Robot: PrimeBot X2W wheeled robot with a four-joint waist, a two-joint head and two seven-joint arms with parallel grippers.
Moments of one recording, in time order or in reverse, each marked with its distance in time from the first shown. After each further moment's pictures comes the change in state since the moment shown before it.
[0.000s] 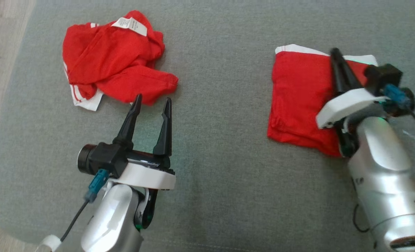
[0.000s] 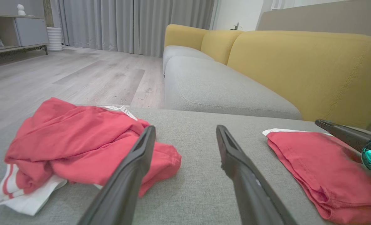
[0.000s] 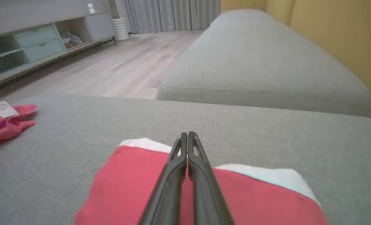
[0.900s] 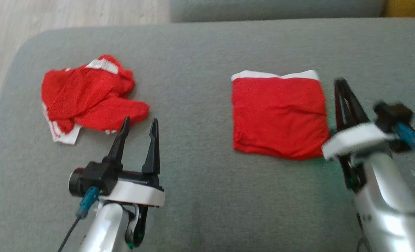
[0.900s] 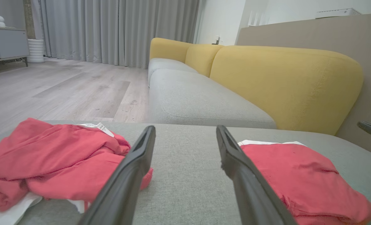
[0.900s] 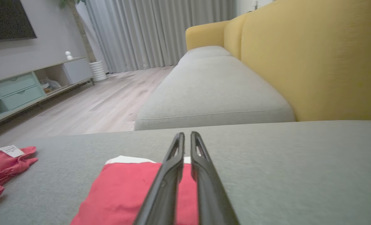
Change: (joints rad) left arm 0.090 0.000 0.069 0.021 0.011 -0.019 0.000; right arm 0.221 -0.014 0.016 -0.205 0.141 0.000 0.000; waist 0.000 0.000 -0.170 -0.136
